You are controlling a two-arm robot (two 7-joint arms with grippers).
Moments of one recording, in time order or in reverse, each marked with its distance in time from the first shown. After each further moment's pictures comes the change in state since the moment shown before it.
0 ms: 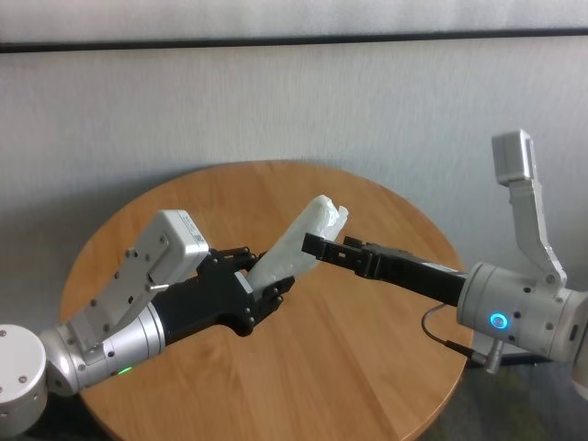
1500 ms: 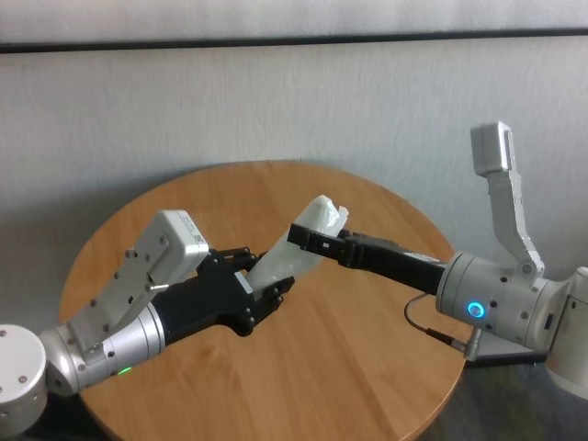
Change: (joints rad) left arm 0.000 0.000 0.000 0.000 0.000 0.000 0.000; right arm 0.080 -0.005 -0.092 0.046 0.007 -0.058 -0.038
